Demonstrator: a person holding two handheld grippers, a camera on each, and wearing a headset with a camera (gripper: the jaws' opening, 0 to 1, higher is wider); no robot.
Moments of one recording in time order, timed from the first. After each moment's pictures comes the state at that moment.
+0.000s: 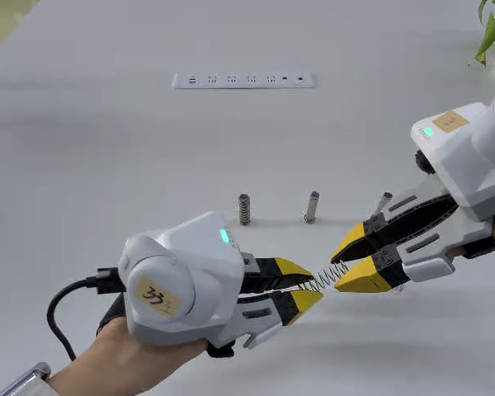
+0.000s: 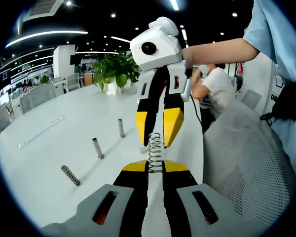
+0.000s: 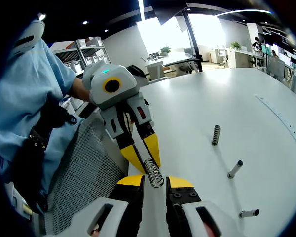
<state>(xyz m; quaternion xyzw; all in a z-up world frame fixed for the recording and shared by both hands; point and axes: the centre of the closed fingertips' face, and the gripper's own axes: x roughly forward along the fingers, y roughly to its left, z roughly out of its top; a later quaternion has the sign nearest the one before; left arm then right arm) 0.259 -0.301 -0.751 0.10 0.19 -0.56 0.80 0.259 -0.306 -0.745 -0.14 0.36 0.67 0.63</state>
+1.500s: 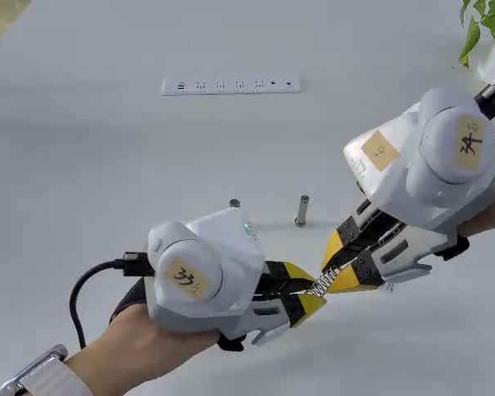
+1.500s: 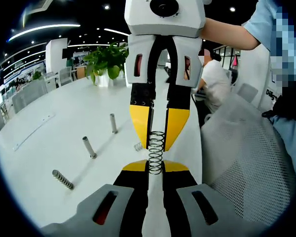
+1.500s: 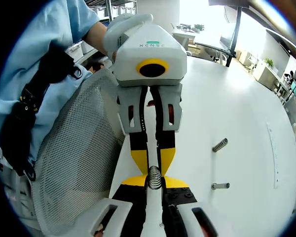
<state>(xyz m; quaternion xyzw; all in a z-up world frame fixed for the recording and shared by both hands) 0.258 -0.317 -0.762 0.12 0.23 -0.58 0.77 0.251 -0.303 -0.747 -0.38 0.34 0.67 0.54</state>
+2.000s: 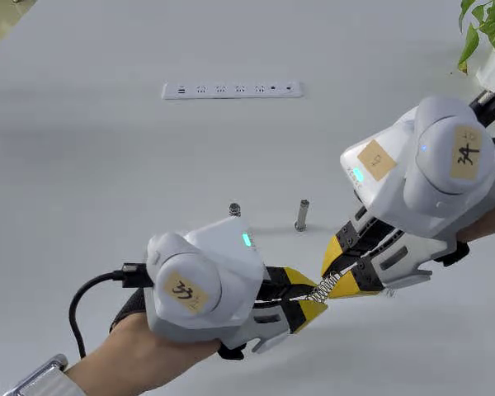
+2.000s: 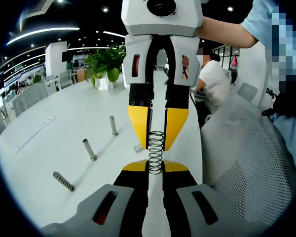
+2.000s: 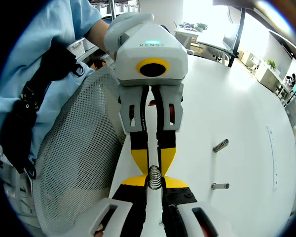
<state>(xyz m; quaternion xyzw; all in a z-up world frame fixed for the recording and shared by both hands) 0.256 -0.317 -0.761 0.12 0.21 -0.58 0.77 0.250 -0.305 -0.745 -0.39 0.34 0.67 0.53</state>
